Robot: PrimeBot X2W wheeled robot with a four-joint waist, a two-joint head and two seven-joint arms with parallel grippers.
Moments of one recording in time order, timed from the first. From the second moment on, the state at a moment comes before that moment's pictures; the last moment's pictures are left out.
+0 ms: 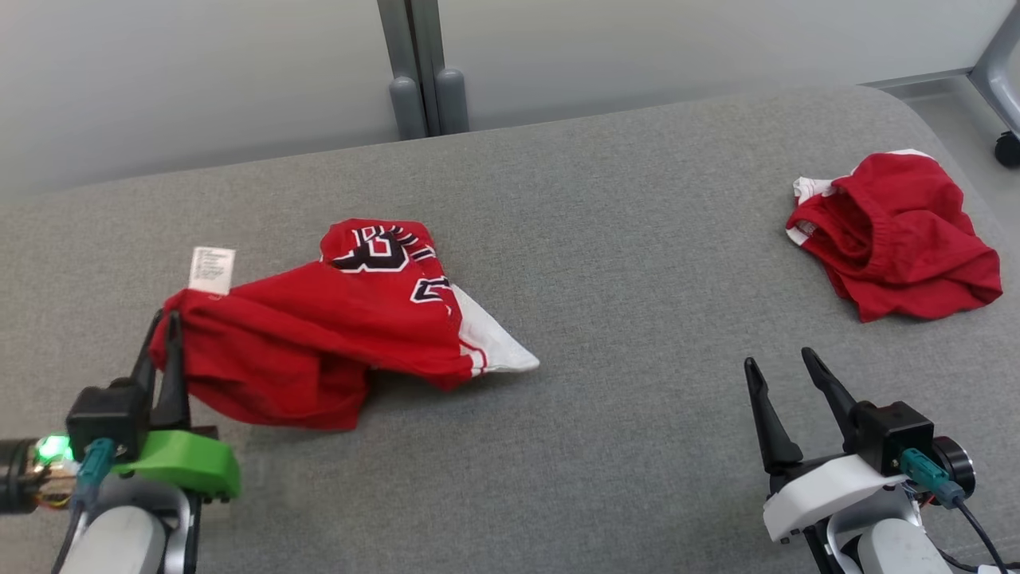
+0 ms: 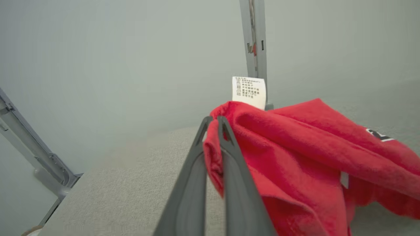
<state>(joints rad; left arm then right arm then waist) -0.23 0.43 -0.33 0.27 -0.39 0.18 -0.26 -0.10 -0.05 0.01 0.27 0.12 0.13 -0.26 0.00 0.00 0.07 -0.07</state>
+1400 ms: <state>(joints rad) -0.07 0.06 -0.26 0.20 -0.35 -0.06 -0.26 -0.51 -0.05 0.18 0.68 0.00 0.13 -0.22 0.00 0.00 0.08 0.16</state>
